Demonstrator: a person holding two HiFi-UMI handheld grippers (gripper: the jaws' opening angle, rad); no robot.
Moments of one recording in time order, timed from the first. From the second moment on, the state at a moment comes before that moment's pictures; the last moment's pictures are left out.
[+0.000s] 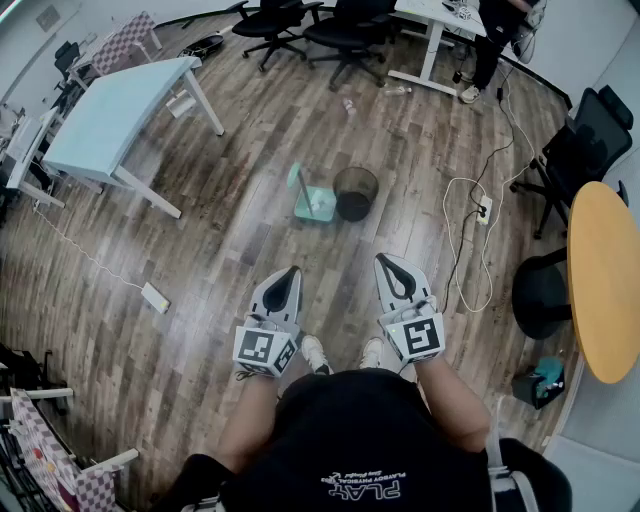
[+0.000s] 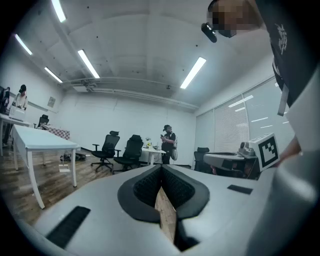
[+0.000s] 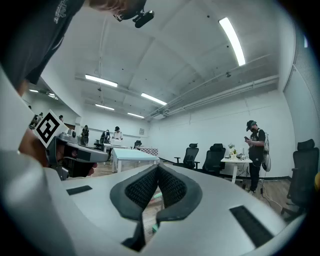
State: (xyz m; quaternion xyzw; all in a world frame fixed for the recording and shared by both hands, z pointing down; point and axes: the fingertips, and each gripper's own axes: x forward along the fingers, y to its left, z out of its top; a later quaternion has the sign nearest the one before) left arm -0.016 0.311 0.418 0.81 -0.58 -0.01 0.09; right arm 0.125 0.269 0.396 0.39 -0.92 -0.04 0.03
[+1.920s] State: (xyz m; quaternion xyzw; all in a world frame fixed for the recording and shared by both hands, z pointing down) left arm -0.115 0.175 0.482 0.81 -0.57 0.05 0.14; right arm 0.043 0.160 0.447 0.40 -0.92 -0.02 0.07
